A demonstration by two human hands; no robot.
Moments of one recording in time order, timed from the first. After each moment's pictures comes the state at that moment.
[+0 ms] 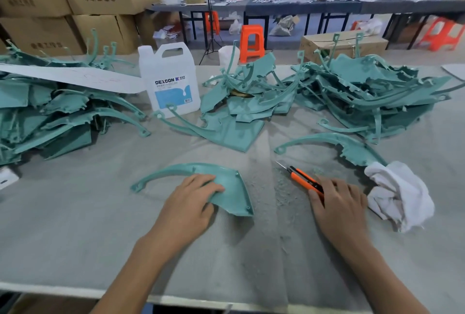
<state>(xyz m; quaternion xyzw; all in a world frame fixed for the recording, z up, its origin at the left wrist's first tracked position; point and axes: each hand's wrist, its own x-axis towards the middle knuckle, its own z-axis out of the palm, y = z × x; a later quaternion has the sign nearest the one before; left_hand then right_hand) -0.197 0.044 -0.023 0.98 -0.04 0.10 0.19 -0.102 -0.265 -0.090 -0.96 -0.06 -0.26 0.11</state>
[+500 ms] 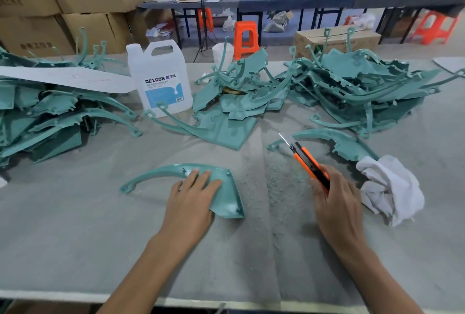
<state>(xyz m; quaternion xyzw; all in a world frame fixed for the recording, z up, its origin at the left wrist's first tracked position) -0.188 0.018 -0.027 1.00 0.00 0.07 0.03 -0.115 -0.267 -0.075 -0.90 -0.09 -0.29 0.30</state>
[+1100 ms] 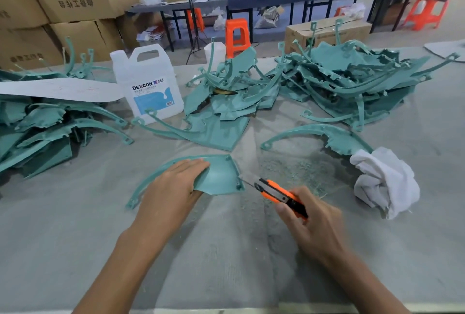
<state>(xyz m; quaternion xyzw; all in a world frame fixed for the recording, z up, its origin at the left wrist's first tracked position) -0.175 0.032 0.014 0.97 -0.06 0.19 0.11 -0.153 -0.246 -0.064 -0.89 -0.17 -0.22 0.35</state>
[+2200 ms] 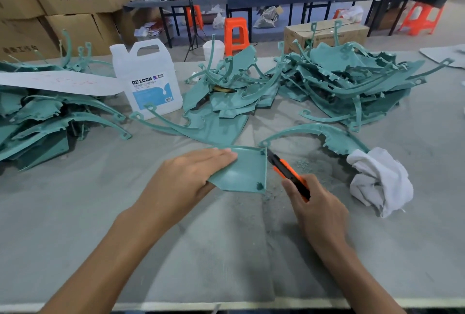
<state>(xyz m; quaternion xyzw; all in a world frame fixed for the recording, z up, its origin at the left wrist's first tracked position) -0.180 0.020 0.048 0.93 -0.26 0.25 0.12 -0.140 -0.245 -0.061 -0.93 0.00 -0.19 0.30</state>
